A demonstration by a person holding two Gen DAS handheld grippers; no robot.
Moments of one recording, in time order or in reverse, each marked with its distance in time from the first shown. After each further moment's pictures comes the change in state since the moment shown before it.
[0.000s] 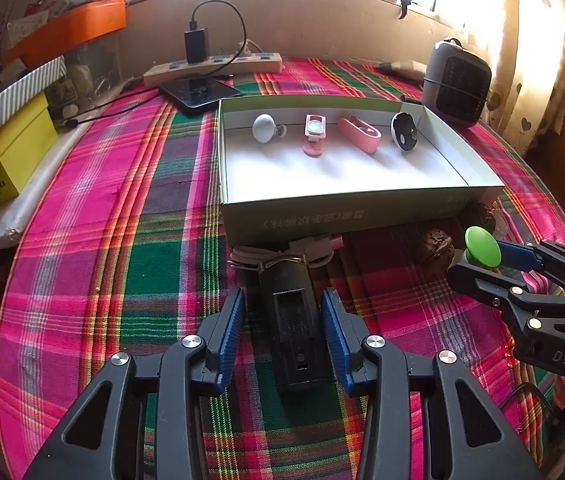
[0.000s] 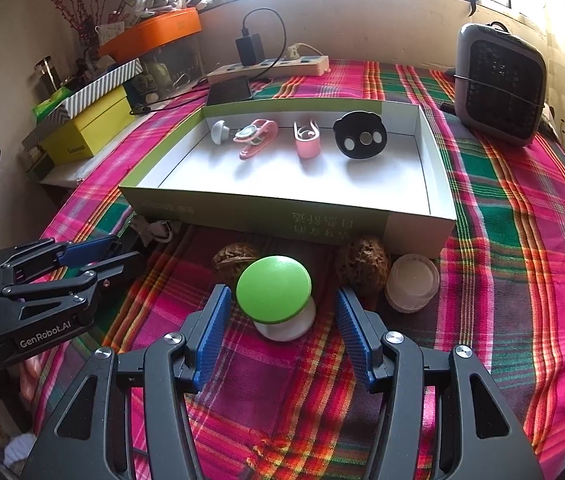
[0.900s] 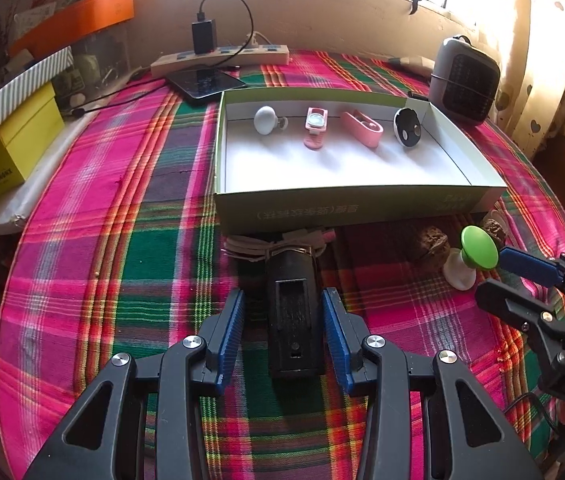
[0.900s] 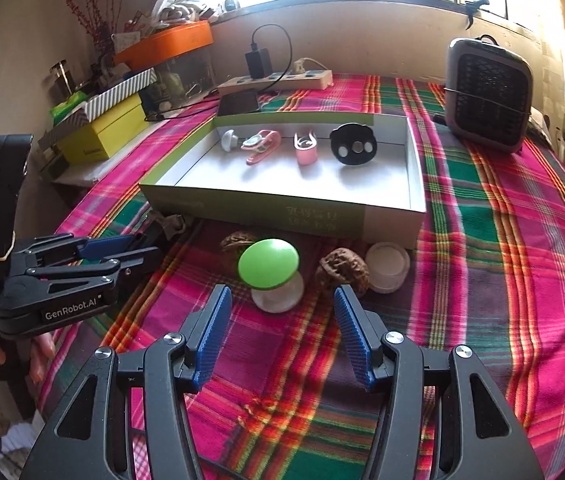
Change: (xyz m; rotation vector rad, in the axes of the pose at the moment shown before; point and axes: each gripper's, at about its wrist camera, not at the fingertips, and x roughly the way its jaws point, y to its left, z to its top) left arm -0.002 -0.005 0.000 -0.036 0.032 0.025; right arm -0.022 -0.001 -0.012 -0.024 -0.039 0.028
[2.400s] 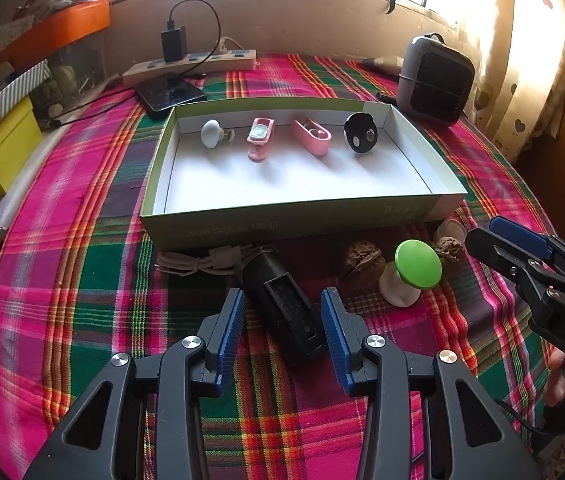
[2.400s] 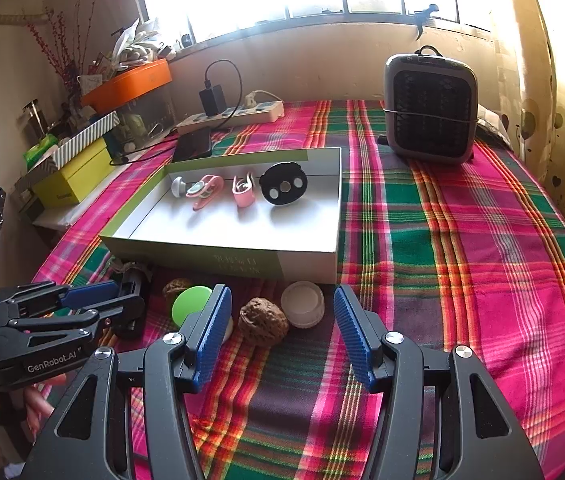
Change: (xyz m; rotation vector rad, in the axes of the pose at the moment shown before) left arm -0.007 -0.041 0.009 0.013 0.001 -0.041; right arm -0.024 -0.042 0.010 0.093 -0.101 -0.083
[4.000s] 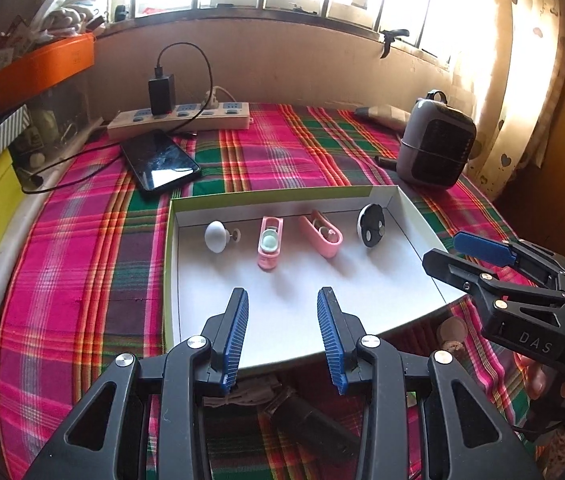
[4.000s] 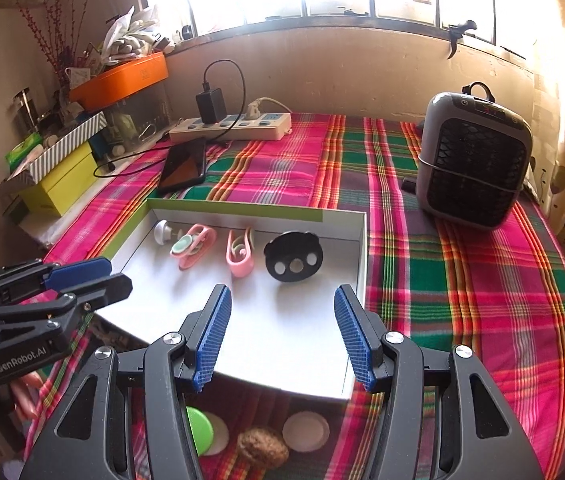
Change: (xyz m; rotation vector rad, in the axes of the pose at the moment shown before) left arm 0.004 0.028 0.070 0.014 -0.113 -0.083; right arm 0.043 0.010 0.070 -0.069 0.028 -0.028
